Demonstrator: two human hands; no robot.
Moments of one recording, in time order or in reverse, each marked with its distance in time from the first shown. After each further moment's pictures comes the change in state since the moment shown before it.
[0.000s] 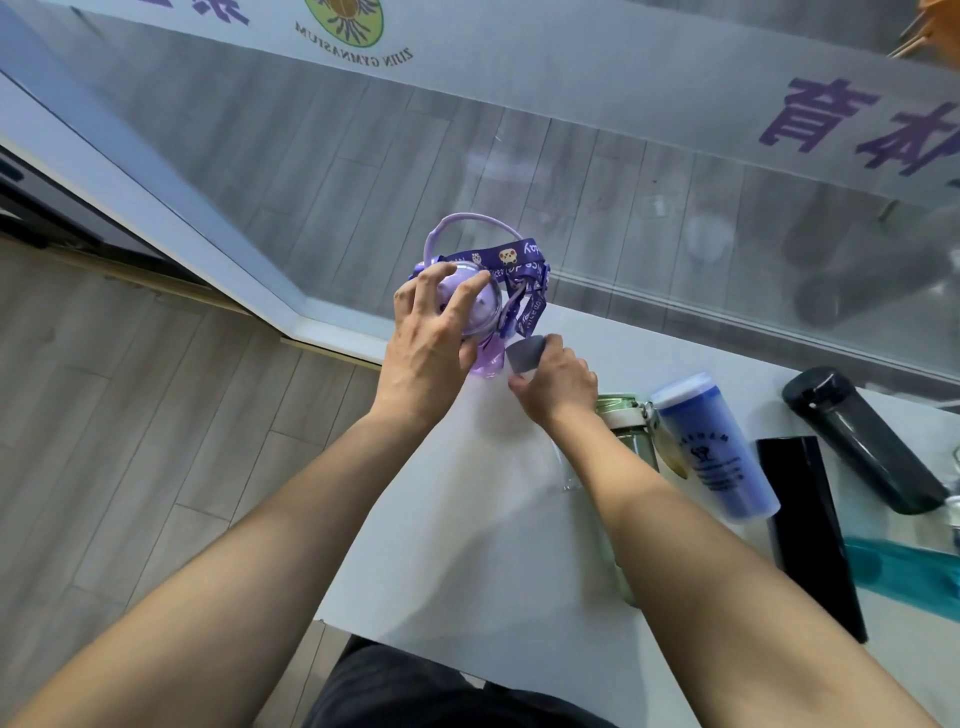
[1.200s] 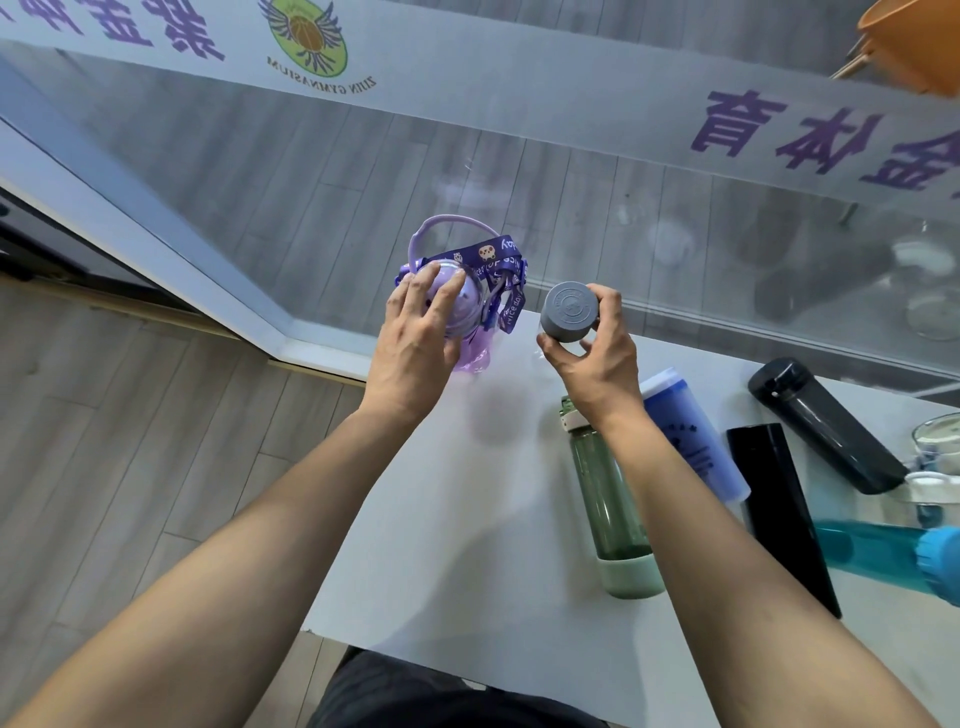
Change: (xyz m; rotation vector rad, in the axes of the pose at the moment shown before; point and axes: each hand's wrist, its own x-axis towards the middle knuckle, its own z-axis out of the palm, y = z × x) left_hand 0.005 0.005 0.007 0.024 -0.041 0.013; right_hand -0.023 0.043 -0.069 0.671 0.358 -0.312
